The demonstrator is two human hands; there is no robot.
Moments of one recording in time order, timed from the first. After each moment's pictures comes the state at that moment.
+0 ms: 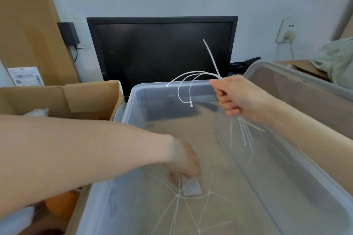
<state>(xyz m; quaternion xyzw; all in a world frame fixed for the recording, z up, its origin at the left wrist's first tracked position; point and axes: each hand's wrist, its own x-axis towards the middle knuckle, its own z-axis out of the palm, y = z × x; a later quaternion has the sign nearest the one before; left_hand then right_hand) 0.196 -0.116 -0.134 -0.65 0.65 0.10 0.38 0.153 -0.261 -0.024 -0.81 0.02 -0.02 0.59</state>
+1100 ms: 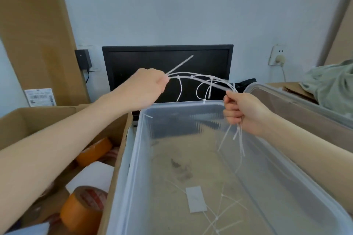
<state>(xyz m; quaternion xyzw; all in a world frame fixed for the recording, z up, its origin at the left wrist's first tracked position) 0.187 -0.036 0.038 -0.94 0.25 -0.17 -0.17 0.160 -0.272 -0.018 -0.63 0.07 -0.05 0.77</state>
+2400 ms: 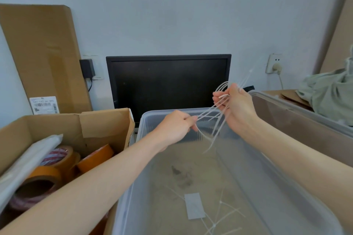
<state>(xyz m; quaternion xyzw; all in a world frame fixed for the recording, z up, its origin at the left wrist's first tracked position) 0.179 -0.083 -0.030 -0.88 0.22 0.02 -0.43 0.177 -0.246 -0.007 -0.54 0.11 -0.25 0.79</state>
